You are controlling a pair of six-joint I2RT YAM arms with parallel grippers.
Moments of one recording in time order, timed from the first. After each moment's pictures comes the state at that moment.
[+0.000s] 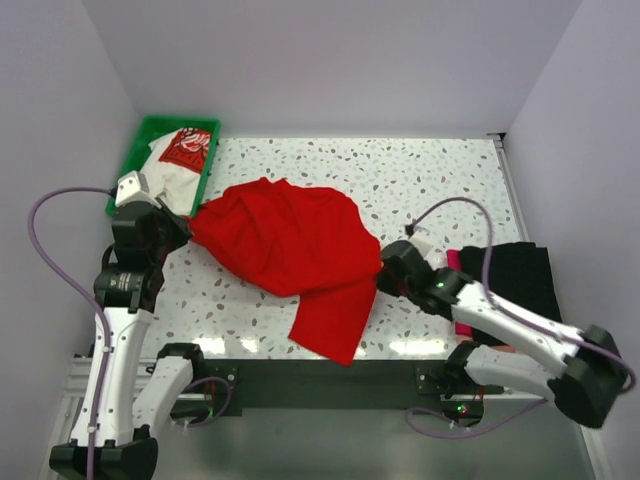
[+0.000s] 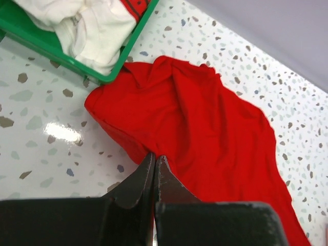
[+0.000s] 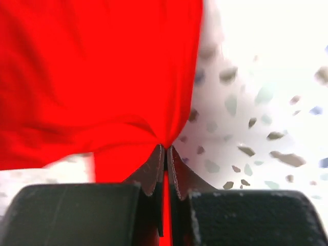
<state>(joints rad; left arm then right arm) -0.01 0.76 0.94 -0.63 -0.13 -0.51 0.82 1.11 0.65 -0.44 0.36 1.05</state>
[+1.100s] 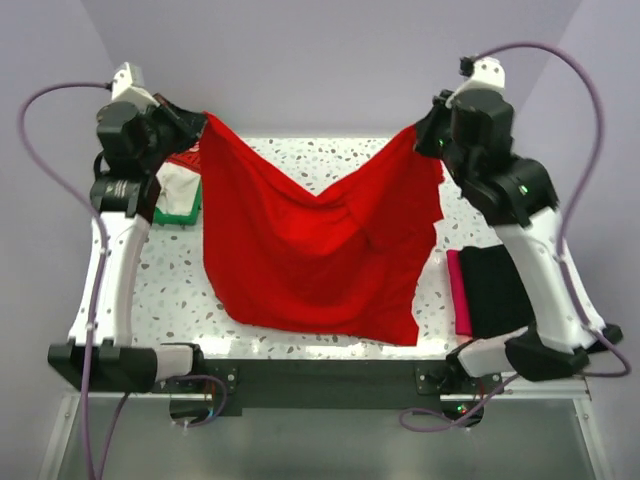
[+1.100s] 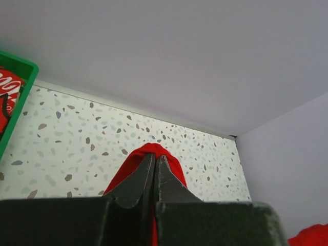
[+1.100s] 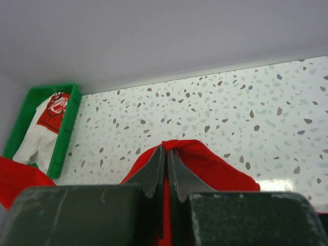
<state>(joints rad) -0.01 1.20 1.50 -0.38 0.18 -0.62 0.60 1.32 1.98 -0.89 0.51 0.42</state>
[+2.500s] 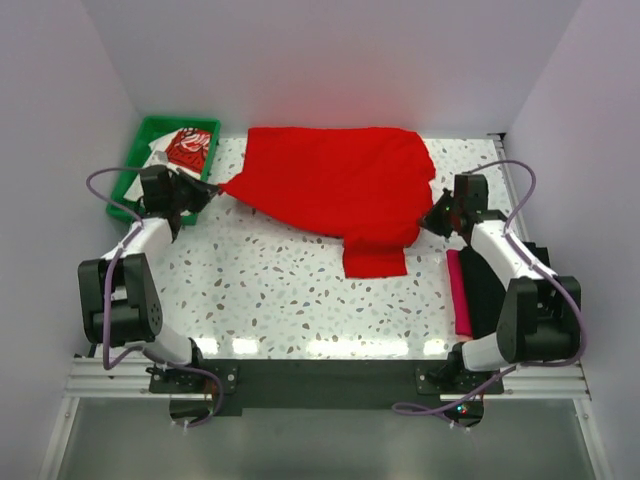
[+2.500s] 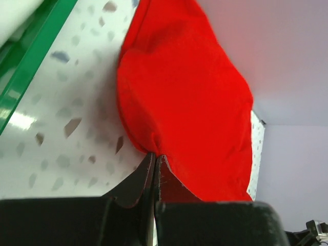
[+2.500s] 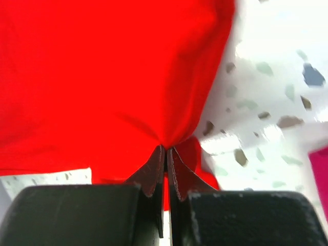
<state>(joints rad) 0.16 1.57 0.95 0.15 0.37 -0.85 0.03 1.45 0.97 -0.32 -0.13 0.71</state>
